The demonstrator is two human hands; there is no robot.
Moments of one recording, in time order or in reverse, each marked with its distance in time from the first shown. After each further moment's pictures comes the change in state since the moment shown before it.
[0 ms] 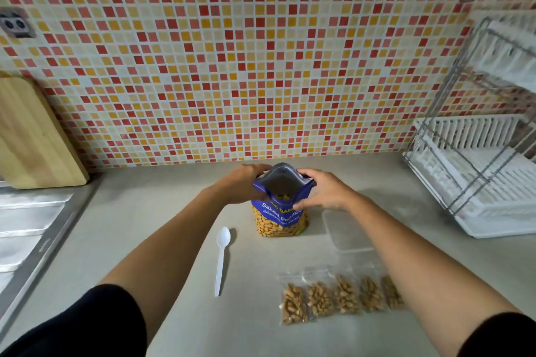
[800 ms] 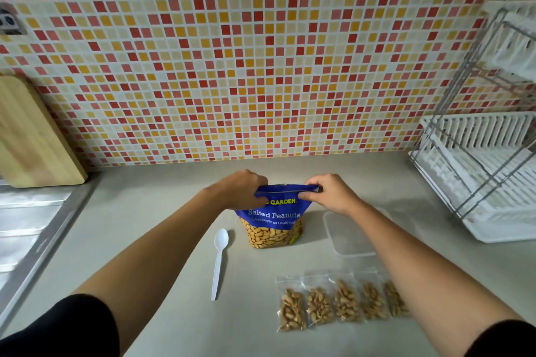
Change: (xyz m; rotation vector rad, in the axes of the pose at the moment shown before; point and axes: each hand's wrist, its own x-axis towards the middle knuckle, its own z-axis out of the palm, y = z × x) left_hand 0.006 0.004 0.002 0.399 -0.165 0.023; right_hand 0.018 0.031 0.000 -0.053 0.064 -0.087
